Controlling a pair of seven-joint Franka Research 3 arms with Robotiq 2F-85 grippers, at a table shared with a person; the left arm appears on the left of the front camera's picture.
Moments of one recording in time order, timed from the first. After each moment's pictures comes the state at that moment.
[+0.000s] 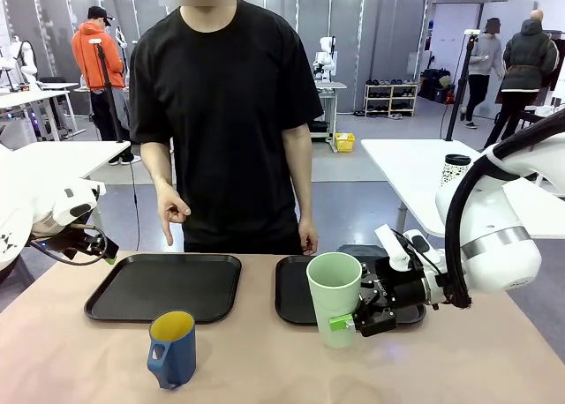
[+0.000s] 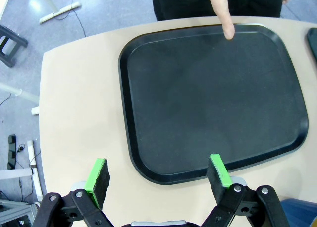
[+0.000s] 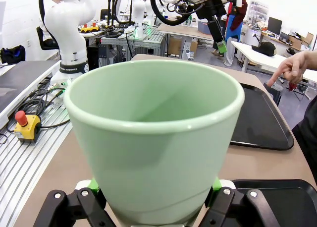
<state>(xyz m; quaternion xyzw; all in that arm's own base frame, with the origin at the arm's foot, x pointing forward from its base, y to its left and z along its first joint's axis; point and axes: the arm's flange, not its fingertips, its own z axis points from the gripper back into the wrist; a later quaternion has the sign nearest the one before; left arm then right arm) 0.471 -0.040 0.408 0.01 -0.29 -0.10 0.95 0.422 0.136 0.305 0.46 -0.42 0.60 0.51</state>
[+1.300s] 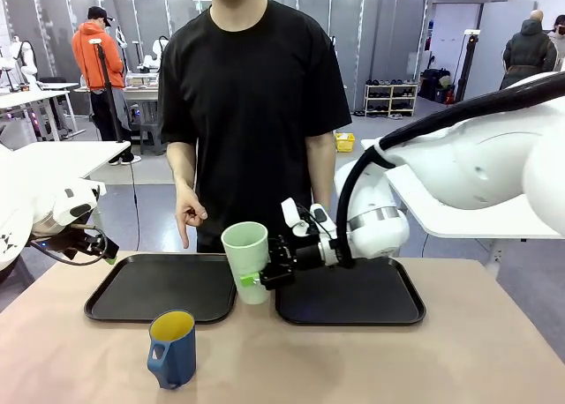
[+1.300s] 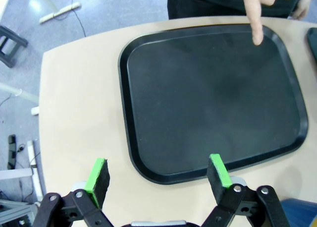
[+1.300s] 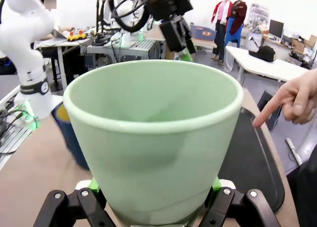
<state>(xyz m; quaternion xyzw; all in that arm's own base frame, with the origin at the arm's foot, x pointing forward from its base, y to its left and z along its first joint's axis) 0.471 -0.041 0.408 0.01 -0.29 -0.10 0.95 0.548 0.306 0.300 0.48 -0.42 0.59 0.50</state>
